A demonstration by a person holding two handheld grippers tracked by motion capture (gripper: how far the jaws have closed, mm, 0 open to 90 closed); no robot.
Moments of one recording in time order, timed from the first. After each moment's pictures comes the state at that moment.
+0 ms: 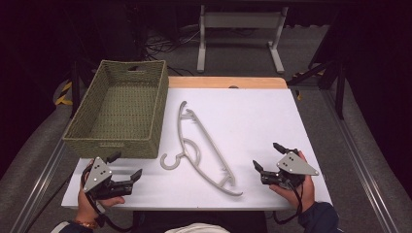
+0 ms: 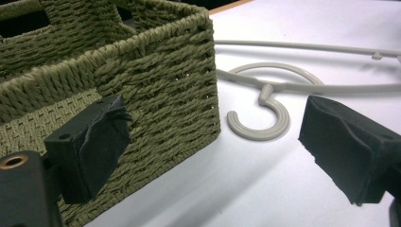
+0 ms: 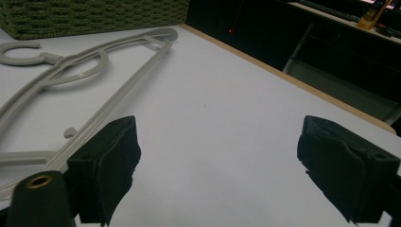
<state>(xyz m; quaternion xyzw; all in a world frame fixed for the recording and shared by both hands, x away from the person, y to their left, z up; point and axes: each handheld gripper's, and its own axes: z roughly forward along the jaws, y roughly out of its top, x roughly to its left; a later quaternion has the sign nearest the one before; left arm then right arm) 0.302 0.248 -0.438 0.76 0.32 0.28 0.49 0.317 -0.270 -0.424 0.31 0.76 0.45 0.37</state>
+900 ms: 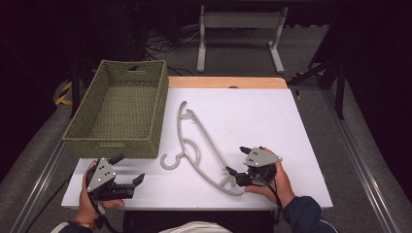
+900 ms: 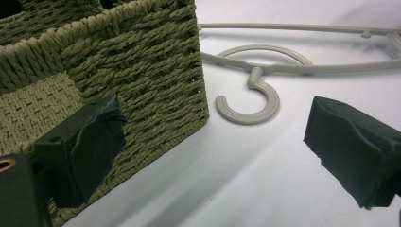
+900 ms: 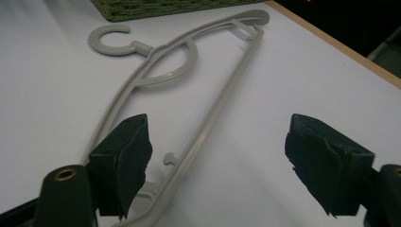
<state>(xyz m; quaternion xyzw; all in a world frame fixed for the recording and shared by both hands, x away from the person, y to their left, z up) 0.304 0.246 -0.444 0.78 0.31 0.26 0.48 0.333 -0.196 -0.414 0.24 0.84 0.41 0.26</state>
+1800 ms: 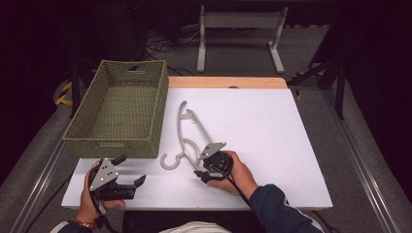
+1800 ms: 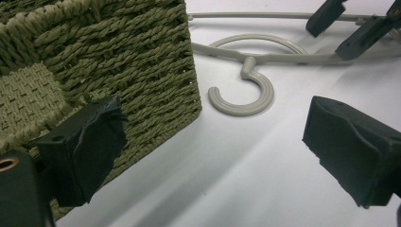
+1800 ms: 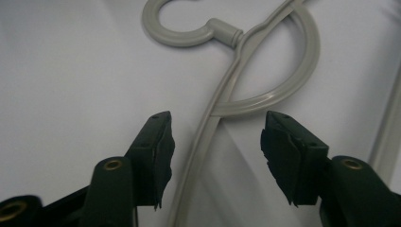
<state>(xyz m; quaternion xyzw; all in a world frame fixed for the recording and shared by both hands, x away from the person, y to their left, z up) 0.306 0.244 -0.447 0.79 0.30 0.25 0.47 0.370 -0.095 -0.437 0.23 0.91 0.32 0.12</state>
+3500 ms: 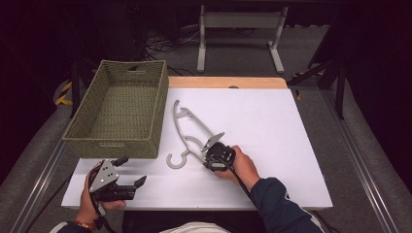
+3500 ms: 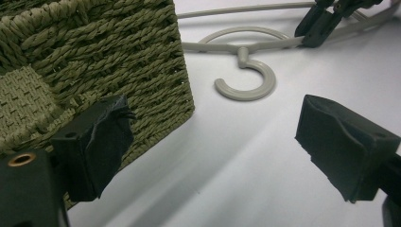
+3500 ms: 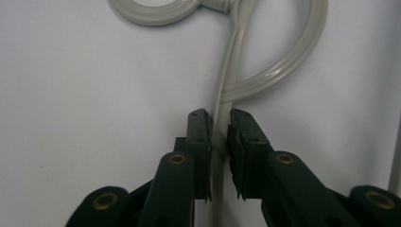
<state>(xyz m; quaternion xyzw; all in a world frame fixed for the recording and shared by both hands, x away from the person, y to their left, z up) 0.304 0.244 -0.446 0.80 0.29 0.24 0.47 0.399 -0.106 -0.436 0.24 0.93 0.25 0.10</state>
